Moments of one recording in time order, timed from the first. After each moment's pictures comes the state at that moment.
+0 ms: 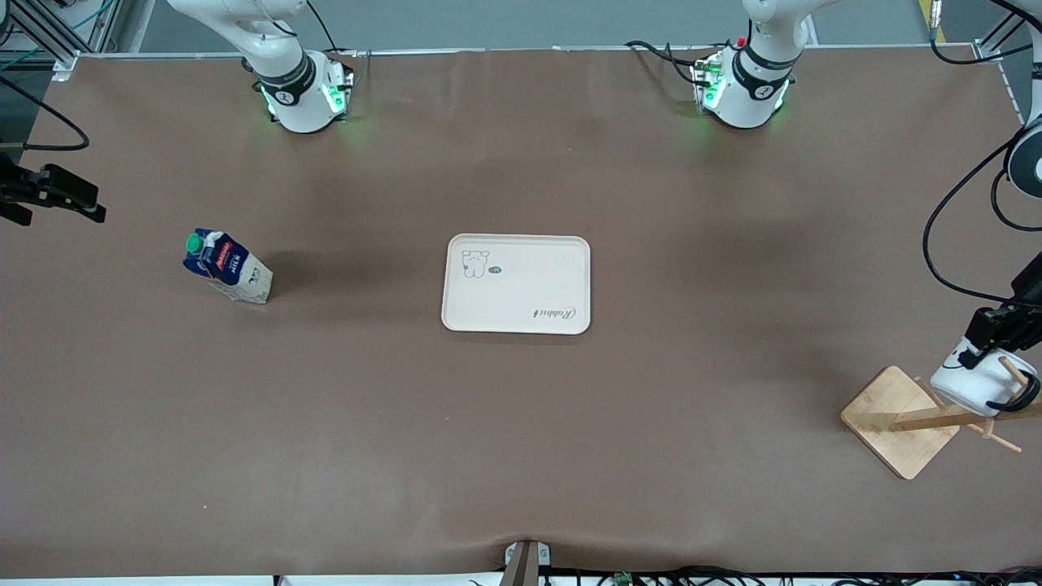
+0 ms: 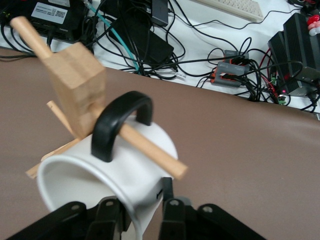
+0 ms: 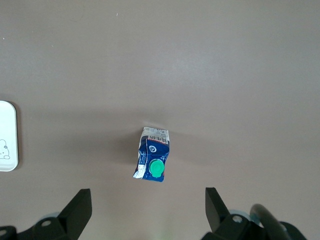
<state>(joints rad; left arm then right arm) 0.40 0.19 -0.14 -1.96 -0.65 2.57 0.63 -0.05 -0.02 -0.05 -1.60 -0.03 1.54 -0.14</state>
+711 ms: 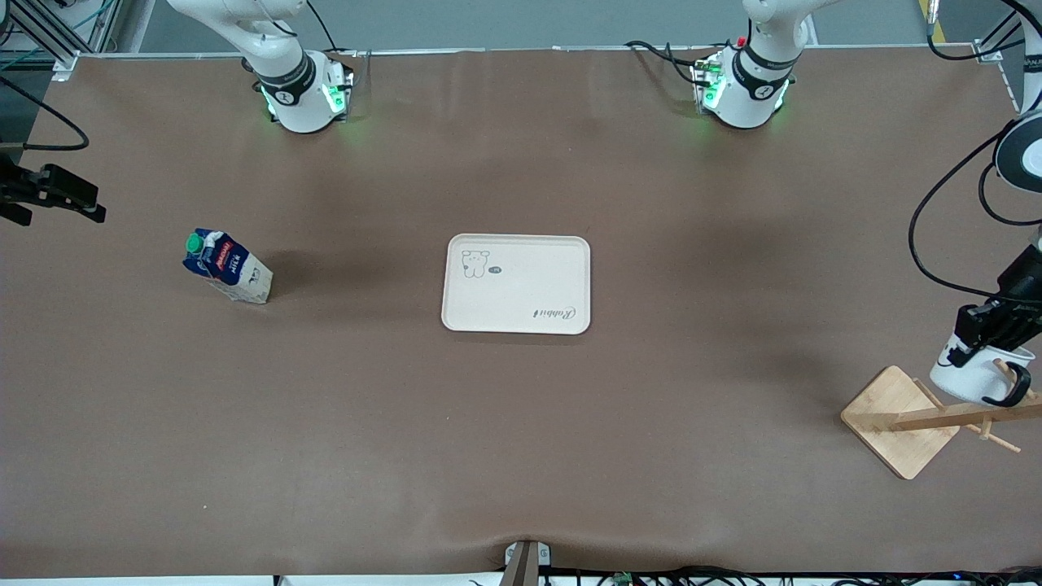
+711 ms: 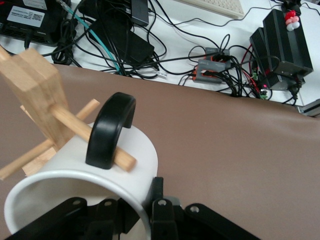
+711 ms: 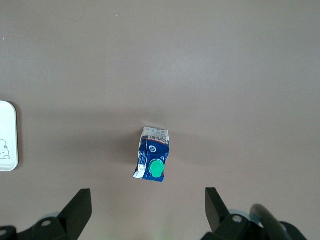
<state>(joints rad) 0.40 0.12 -0.18 -2.00 -0.65 2.54 0.63 -0.05 -0.02 -0.05 -1.60 -0.03 1.54 -0.14</state>
